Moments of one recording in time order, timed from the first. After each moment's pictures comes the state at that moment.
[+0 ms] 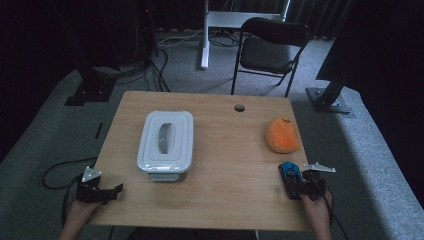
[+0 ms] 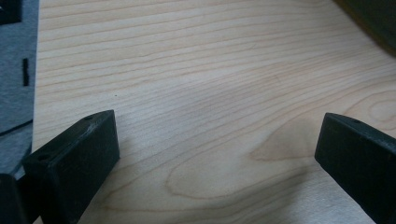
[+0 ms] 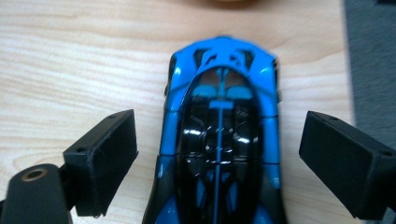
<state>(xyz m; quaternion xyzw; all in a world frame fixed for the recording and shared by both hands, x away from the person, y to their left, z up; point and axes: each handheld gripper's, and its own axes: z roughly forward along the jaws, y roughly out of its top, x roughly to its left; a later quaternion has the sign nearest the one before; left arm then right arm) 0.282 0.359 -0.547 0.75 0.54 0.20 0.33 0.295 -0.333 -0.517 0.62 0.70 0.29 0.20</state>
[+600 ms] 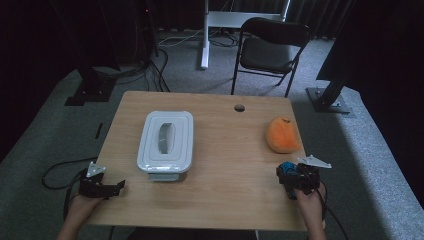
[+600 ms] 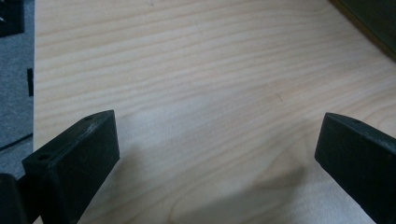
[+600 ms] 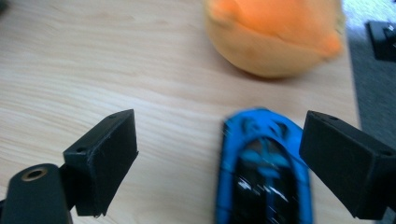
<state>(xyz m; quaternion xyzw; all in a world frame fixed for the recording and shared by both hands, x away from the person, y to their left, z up) 0.298 0.351 -0.541 0.76 0.52 0.21 0.31 0.298 -0.301 -0.483 0.57 0.71 0.35 0.24</state>
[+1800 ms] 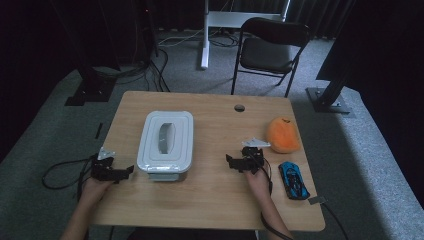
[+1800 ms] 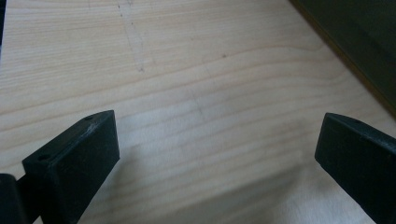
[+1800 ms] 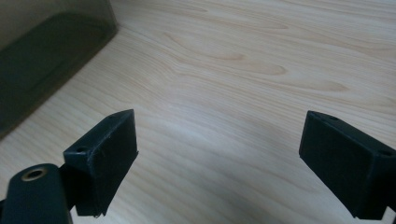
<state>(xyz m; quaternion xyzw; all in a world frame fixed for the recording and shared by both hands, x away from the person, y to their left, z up) 0.351 0.335 -0.541 0.76 0.53 0.20 0.33 0.381 -0.163 -0.514 0.48 0.76 0.40 0.18</state>
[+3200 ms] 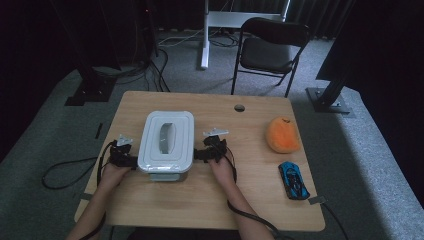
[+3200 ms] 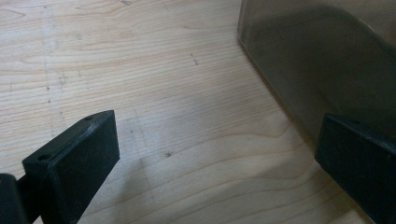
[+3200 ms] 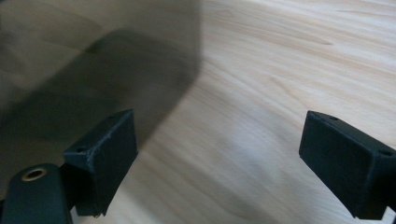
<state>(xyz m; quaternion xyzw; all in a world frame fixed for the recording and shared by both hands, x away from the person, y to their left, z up) 0.394 0.289 -0.533 0.77 0.50 0.20 0.35 0.426 -0.048 -0.524 0.44 0.79 0.40 0.14</state>
